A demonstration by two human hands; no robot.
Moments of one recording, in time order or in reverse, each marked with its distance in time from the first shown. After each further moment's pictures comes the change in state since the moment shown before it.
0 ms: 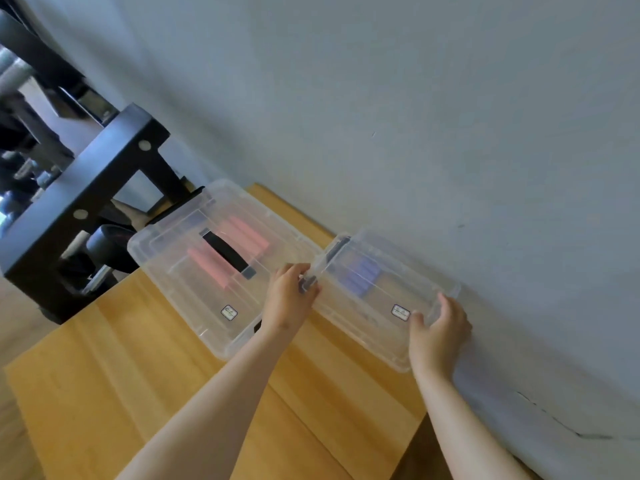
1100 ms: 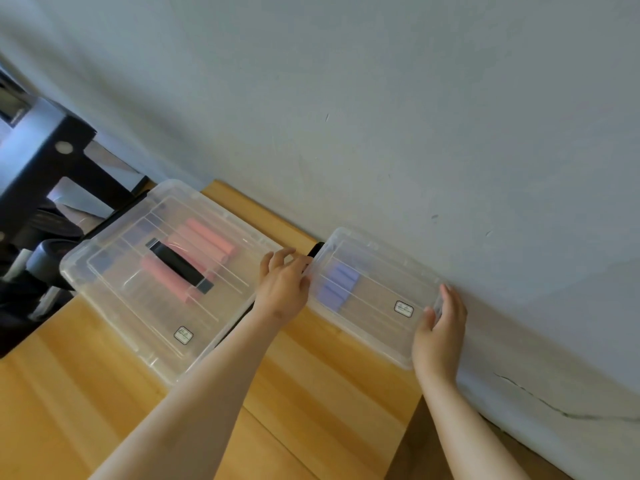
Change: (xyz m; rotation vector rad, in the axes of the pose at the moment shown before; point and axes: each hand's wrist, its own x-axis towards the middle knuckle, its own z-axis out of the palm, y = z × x) left_hand 0.047 0.022 0.040 0.377 -0.216 0.228; right_hand 0.036 0.054 0.007 0.101 0.021 0.014
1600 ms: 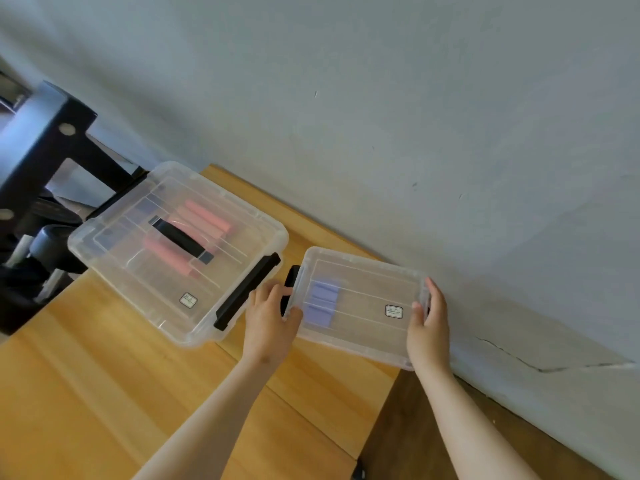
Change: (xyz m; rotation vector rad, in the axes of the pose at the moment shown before) left_hand -0.109 -0.007 0.033 -0.267 0.087 -0.178; right_hand -0.045 0.005 -0.041 0.088 -0.177 0.093
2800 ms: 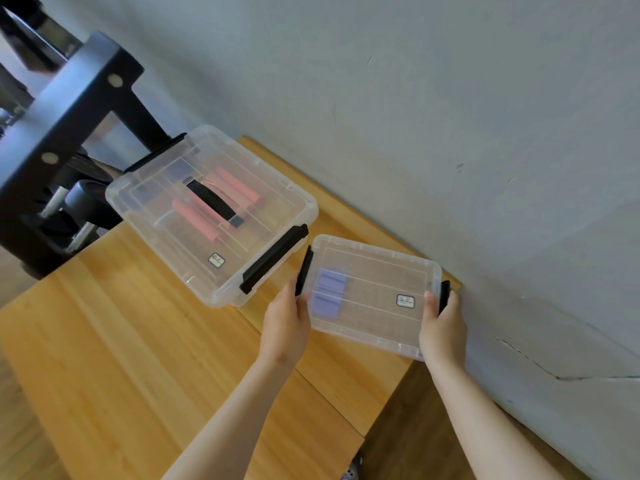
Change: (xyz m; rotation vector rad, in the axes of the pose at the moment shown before) left_hand -0.049 -0.006 0.000 -0.316 0.022 -0.165; right_hand -0.023 -0.007 0.008 -0.220 -0.037 0.169
